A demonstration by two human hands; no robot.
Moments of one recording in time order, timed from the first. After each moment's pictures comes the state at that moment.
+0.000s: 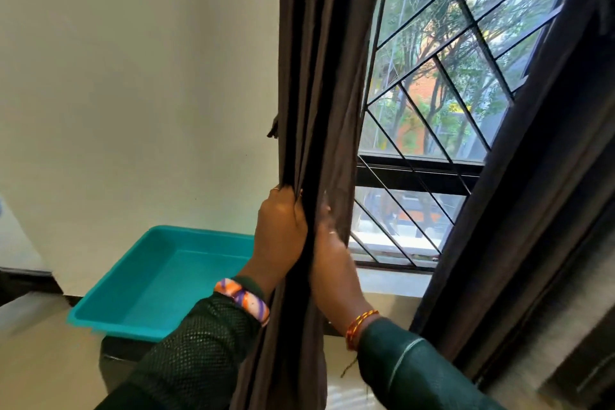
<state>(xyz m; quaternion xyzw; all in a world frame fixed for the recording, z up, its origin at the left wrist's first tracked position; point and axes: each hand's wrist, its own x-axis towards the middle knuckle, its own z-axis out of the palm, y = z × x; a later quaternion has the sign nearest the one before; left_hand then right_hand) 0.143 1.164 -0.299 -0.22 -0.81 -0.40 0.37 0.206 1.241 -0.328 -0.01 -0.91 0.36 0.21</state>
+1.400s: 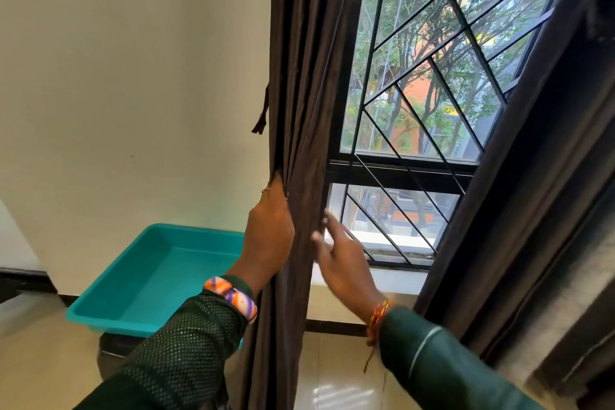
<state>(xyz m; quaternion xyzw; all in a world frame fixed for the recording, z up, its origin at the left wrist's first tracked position) 0.154 1.150 -0.303 -0.20 -0.85 -0.37 0.33 0.208 1.261 -0.333 -0.02 -0.90 0.39 0.18</state>
